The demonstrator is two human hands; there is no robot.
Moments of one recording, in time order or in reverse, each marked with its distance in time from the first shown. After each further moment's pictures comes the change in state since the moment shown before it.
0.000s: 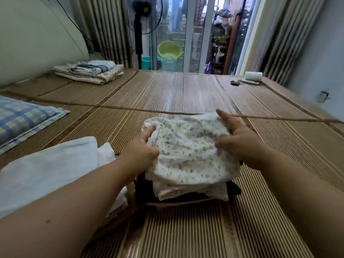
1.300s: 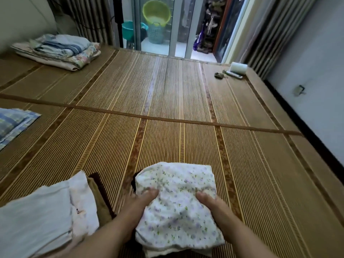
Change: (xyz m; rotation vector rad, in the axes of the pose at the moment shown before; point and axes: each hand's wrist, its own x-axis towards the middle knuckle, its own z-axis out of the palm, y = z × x) left_hand 0.004 0.001 0.061 -0.610 -0.237 -0.721; right_hand -0.040 0.004 -0.052 0.461 -0.059 0.663
